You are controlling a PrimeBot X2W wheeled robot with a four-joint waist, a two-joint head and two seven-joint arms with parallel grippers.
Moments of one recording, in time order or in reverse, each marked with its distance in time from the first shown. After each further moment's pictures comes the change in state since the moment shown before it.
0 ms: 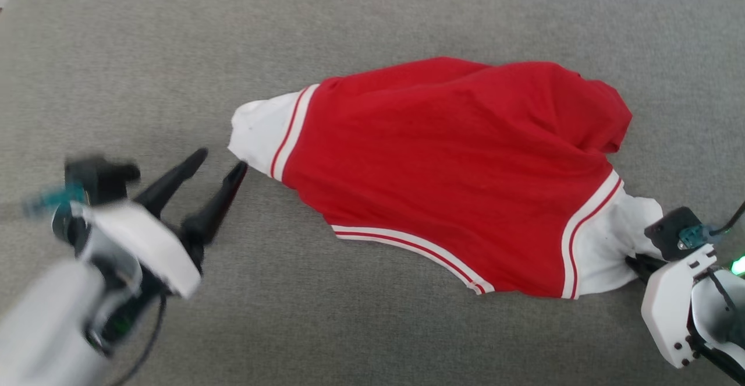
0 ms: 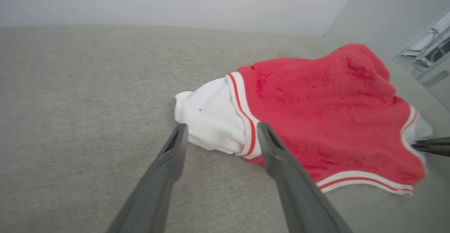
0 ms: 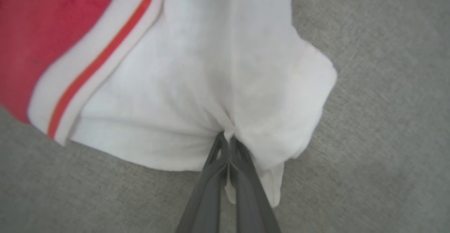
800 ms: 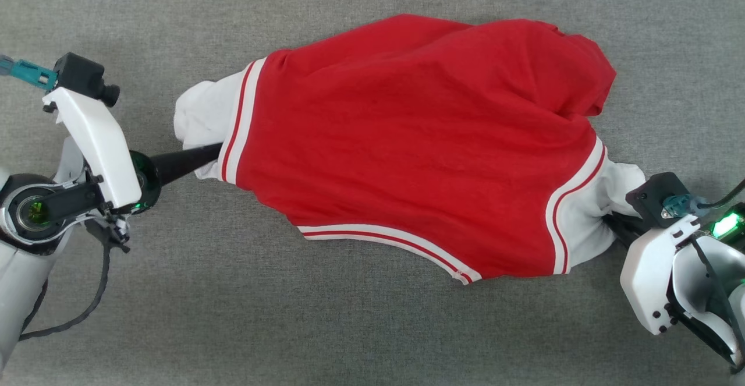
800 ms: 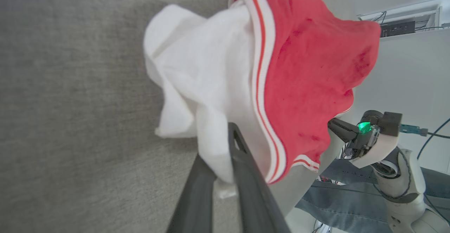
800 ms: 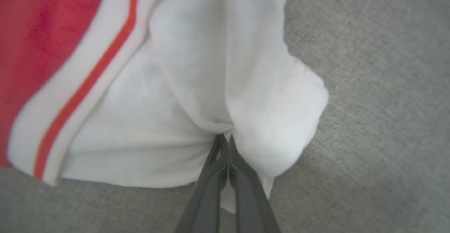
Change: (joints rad) left arm -0.338 0.114 -0.116 0.149 -0.749 0.000 0.738; right arm -0.087 0.070 -0.003 -0.058 -0.067 0.005 0.006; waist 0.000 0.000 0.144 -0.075
